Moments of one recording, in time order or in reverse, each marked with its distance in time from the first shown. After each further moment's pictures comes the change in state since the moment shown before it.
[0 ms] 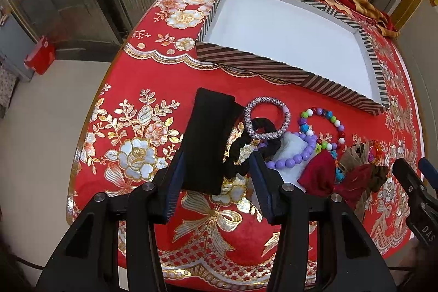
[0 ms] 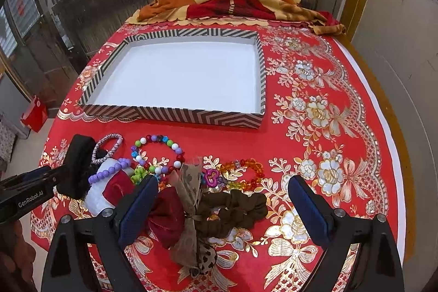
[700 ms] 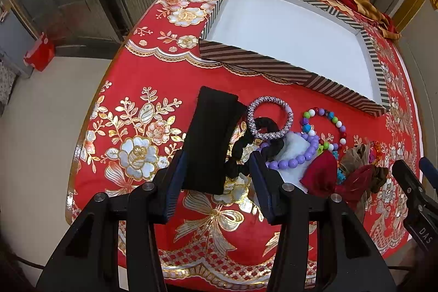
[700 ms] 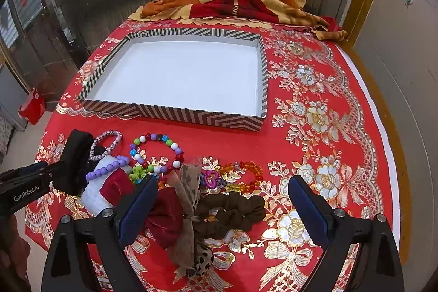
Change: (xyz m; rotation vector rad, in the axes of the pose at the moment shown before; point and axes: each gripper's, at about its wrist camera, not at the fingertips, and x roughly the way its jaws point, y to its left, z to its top) left arm 0.000 0.004 0.000 -0.013 0.007 -0.005; right arm 0.000 0.006 0.002 -0.048 0.013 -0.037
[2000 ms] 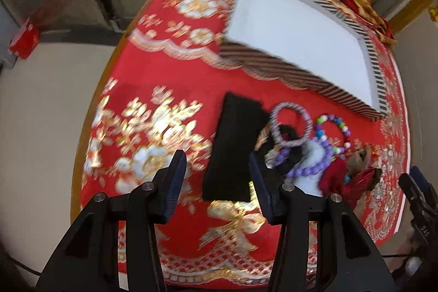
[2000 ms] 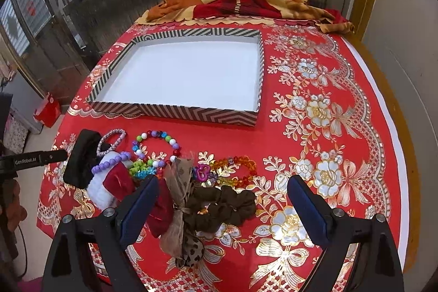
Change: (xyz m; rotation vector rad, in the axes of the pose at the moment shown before) left arm 0.011 0.038 0.029 -0.002 0.084 -0.114; right arm -0.004 -0.031 -0.005 0.018 -0.003 0.094
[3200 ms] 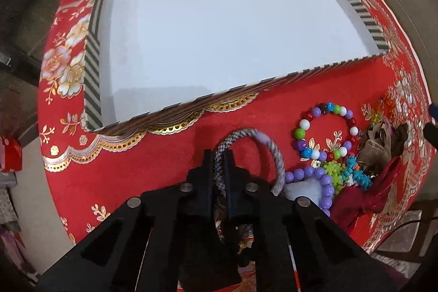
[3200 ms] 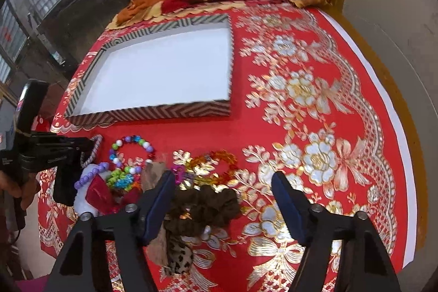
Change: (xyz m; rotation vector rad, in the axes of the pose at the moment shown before) left arm 0.091 -0.093 0.078 0.524 0.119 0.005; right arm 0.020 -0.030 -0.002 0.143 0.056 -0.047
